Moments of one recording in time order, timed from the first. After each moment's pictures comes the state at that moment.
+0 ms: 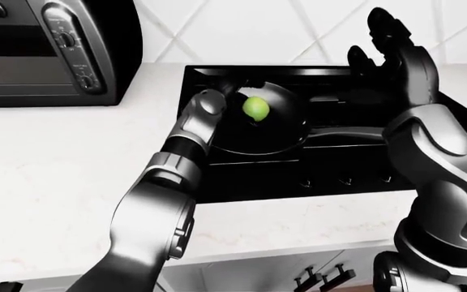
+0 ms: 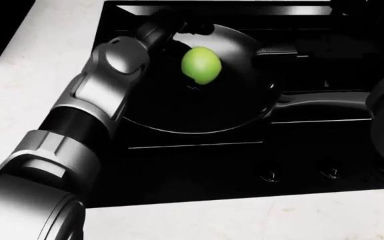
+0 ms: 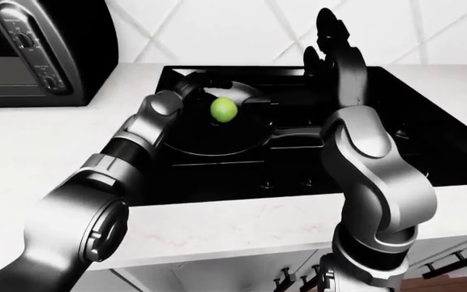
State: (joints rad) left arm -1.36 0.05 0.00 1.24 0.43 0.09 -0.26; right arm -0.73 -0.34 -0.24 -0.54 0.48 1.05 -0.25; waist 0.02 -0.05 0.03
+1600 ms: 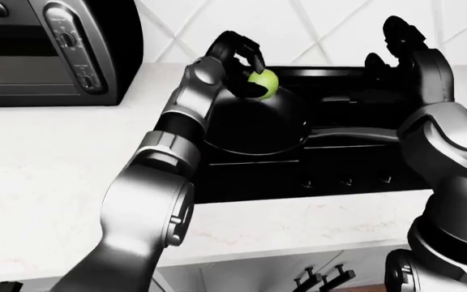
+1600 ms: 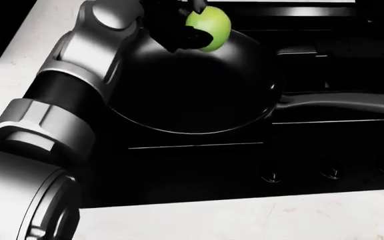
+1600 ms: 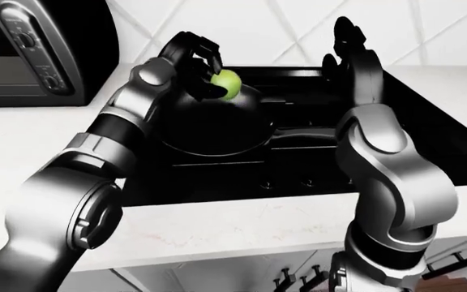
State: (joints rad) left arm -1.49 0.08 0.05 1.23 0.32 0.12 -0.16; right arm -0.74 -0.42 -0.26 -0.52 0.45 1.13 -0.26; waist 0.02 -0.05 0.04
